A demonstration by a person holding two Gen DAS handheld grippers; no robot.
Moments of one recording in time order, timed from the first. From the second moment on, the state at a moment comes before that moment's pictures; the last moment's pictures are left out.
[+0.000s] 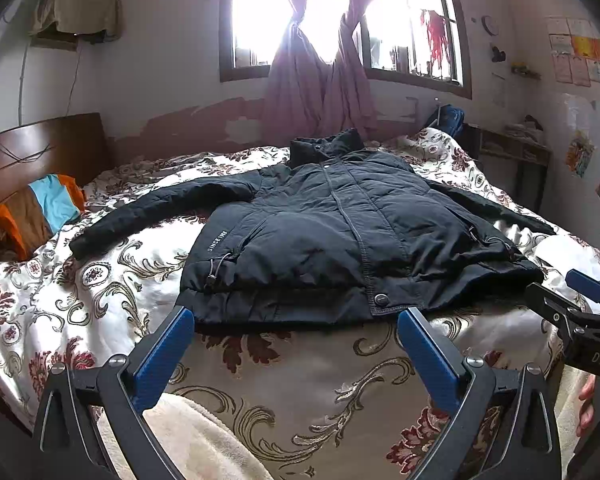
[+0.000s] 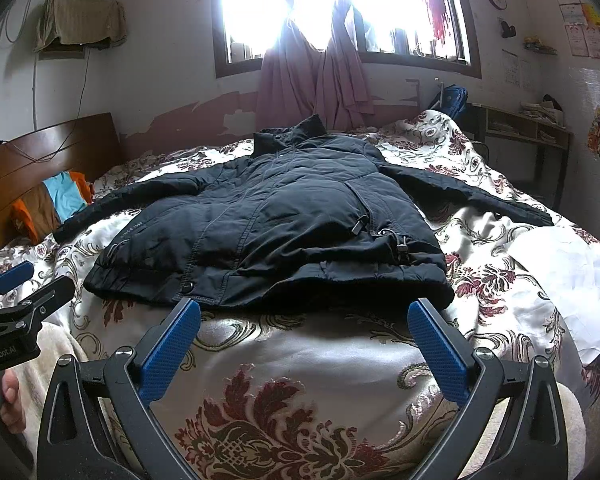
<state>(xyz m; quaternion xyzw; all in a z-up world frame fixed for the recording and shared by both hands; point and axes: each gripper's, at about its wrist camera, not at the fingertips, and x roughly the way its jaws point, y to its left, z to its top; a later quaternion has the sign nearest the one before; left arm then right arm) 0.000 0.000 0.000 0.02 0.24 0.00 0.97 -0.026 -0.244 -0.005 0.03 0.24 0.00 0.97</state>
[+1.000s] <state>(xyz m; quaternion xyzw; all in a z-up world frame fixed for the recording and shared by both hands) 0.001 0.000 -0.001 0.02 0.25 0.00 0.97 -0.020 -0.245 -0.007 0.03 0.26 -0.02 0.97</state>
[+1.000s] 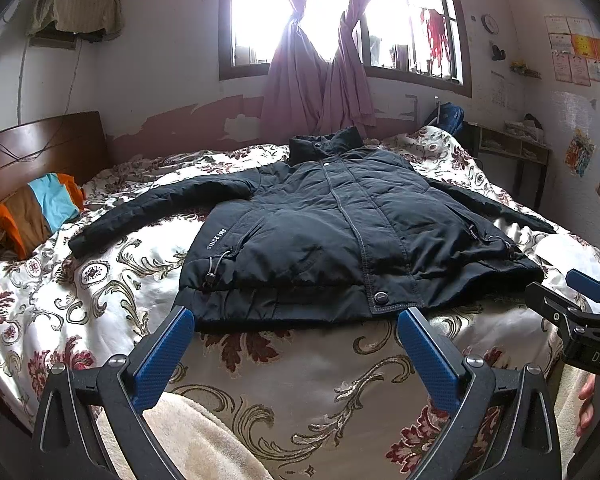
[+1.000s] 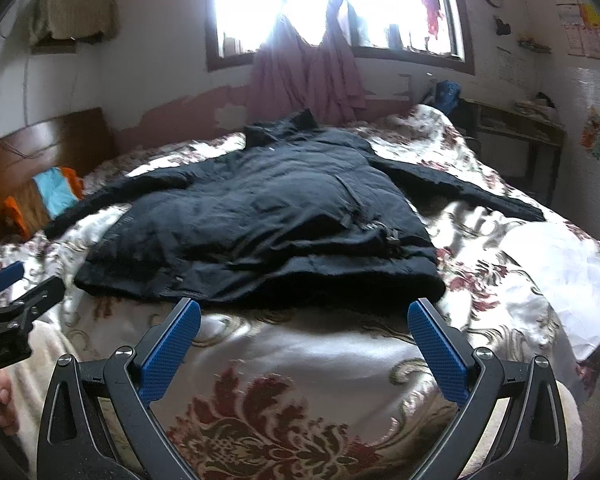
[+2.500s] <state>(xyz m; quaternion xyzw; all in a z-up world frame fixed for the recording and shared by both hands) 0.275 -0.140 0.030 0.02 0.36 -0.03 0.93 0.284 -0.590 -0.025 0.34 0.28 -0.29 0.85</state>
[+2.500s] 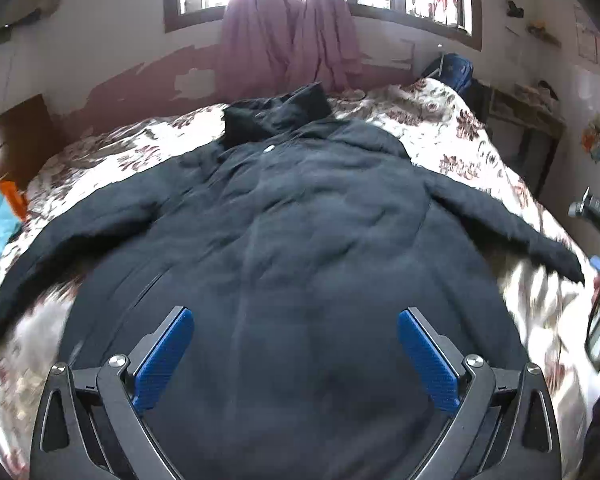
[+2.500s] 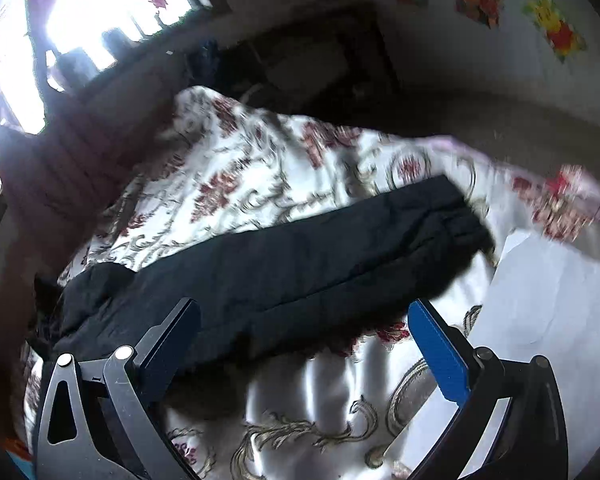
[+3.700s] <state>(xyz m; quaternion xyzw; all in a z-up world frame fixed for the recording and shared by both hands) 0.506 -0.328 -0.063 0.12 0.45 -0.03 0.88 0.331 -0.651 -0.089 0.44 0.25 -0.23 0.83</state>
